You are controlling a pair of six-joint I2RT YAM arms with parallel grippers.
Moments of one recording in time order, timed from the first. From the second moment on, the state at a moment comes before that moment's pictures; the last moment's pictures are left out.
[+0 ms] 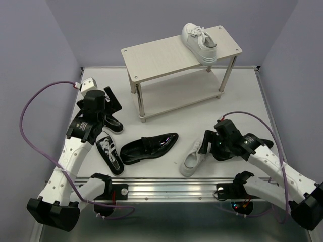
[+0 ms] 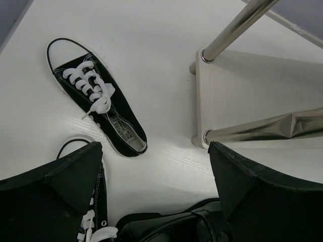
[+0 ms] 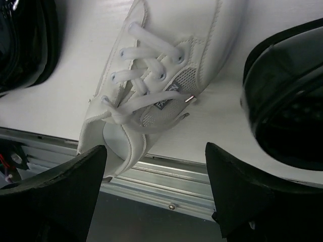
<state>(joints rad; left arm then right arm) -0.27 0.96 1.07 -0.64 -0.39 -0.54 0.58 0.88 0.72 -0.85 -0.01 0.78</state>
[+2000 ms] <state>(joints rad) -0.27 0.92 1.06 -0.66 -0.37 -0.53 0.81 1.26 0.74 -0.66 0.22 0.81</state>
